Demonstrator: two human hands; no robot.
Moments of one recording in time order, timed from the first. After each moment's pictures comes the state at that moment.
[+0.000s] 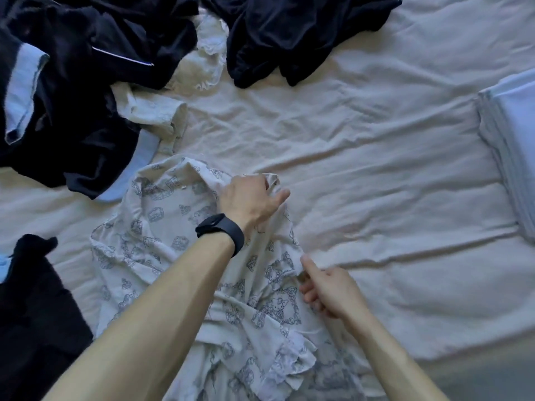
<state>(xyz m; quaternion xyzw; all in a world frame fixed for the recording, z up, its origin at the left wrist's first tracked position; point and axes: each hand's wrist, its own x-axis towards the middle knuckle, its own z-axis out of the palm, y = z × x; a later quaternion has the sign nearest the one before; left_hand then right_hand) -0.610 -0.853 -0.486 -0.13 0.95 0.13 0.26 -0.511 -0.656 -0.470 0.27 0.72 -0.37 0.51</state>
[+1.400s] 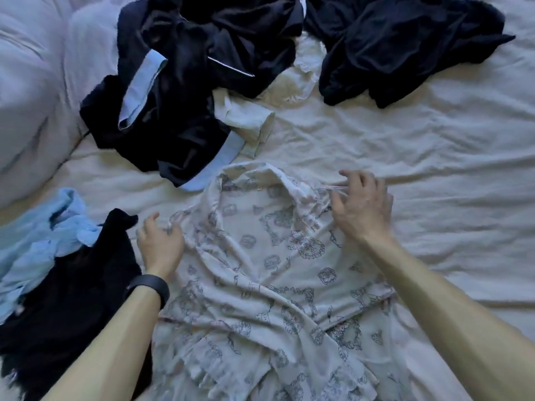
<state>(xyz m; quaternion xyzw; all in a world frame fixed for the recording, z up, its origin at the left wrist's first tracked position) -0.432 -1.079 -0.486 -0.58 0.77 0.26 0.05 -0.624 -0.770 -0.506 -0.08 0.96 -0.22 0.17</state>
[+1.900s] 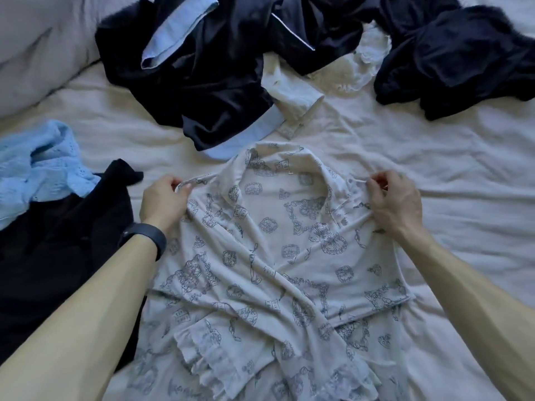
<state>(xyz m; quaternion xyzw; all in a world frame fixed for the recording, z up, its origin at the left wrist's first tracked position) -0.423 -1.141 -0.520 -0.51 0.81 0.28 0.08 -0.648 -0.781 -0.536 -0.12 0.96 -0.21 0.13</state>
